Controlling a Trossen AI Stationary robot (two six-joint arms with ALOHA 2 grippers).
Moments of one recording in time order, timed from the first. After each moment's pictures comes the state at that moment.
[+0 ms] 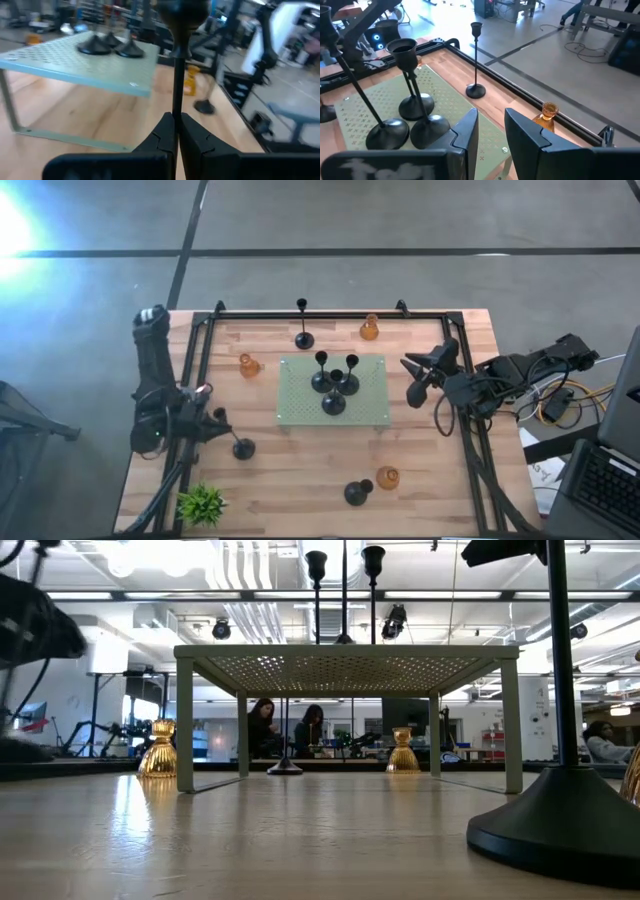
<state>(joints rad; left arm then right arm) -1.37 0.49 0.19 -0.24 -1.32 -0.74 0.38 0.93 1.00 -0.74 0.95 0.63</state>
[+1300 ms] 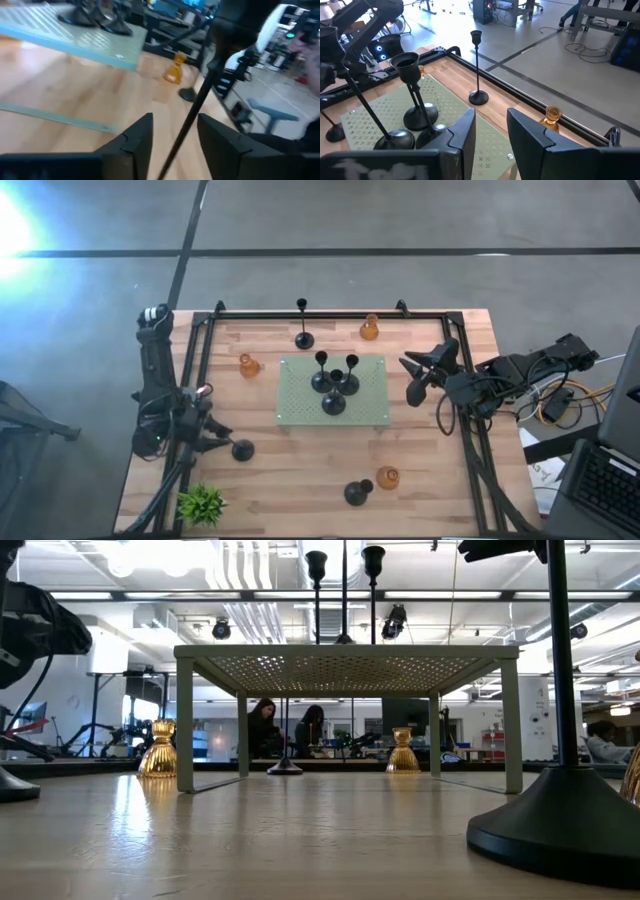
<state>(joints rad) -1.43 0.52 0.10 -0.14 -1.30 -0.87 0.38 0.93 1.00 -0.70 0.97 0.64</state>
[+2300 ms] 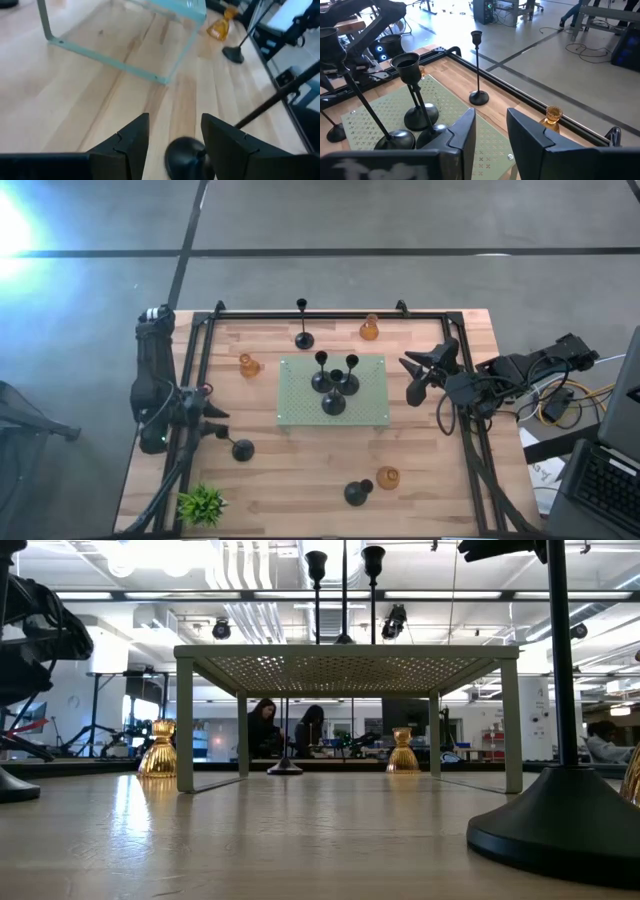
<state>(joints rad) -1.43 0.48 0.28 -1.09 -1.08 -1.62 0.38 0.93 1.00 -0.69 0.97 0.64</state>
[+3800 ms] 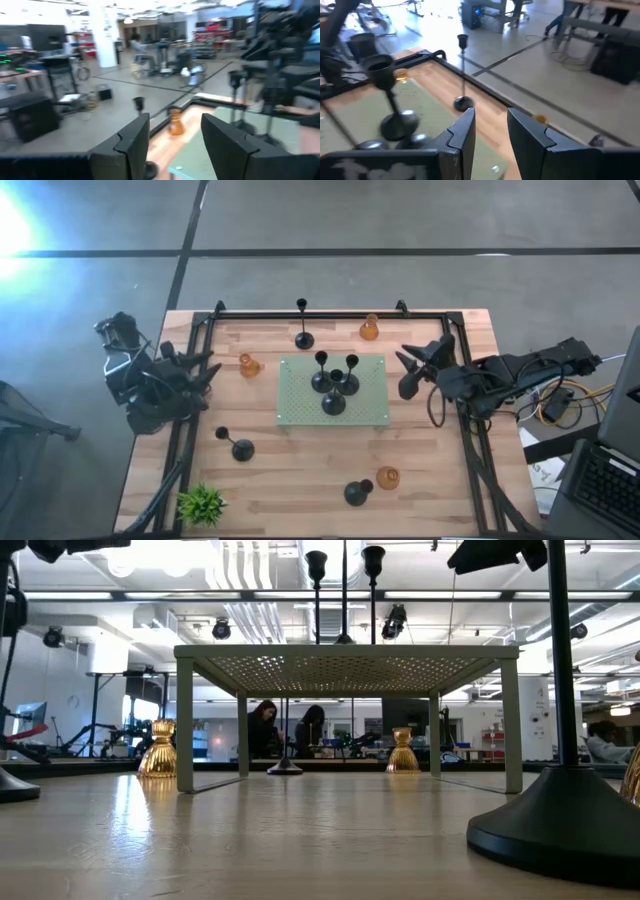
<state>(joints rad) -0.96 0.63 0.79 -0.99 -1.58 -0.75 0.28 0.95 0.95 -0.58 0.98 0.52</state>
